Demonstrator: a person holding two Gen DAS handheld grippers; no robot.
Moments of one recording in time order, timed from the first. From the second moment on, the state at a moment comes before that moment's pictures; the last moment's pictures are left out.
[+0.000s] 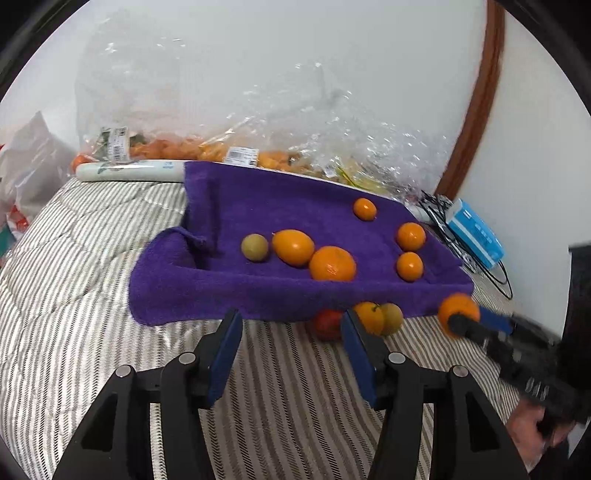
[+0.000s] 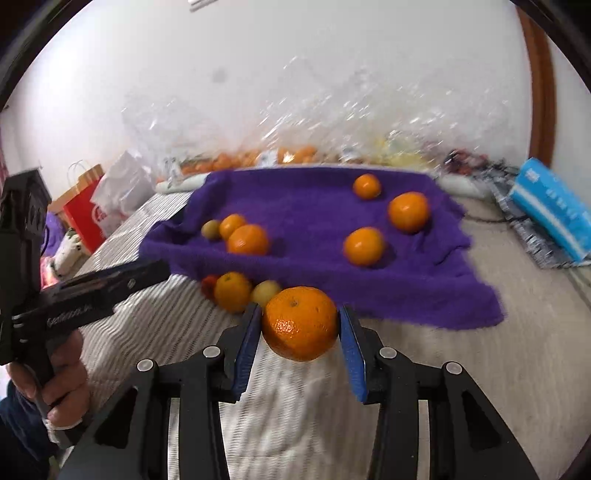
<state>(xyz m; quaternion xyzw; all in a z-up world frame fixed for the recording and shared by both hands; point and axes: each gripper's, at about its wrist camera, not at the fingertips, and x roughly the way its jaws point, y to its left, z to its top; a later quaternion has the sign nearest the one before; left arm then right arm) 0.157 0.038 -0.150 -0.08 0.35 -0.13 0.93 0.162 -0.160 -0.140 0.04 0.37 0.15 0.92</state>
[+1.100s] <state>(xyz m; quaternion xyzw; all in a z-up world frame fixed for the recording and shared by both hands) 0.166 0.021 -0.156 -0.05 0.37 -0.17 0.91 0.189 -0.209 -0.148 0.07 0.37 0.12 0.92</state>
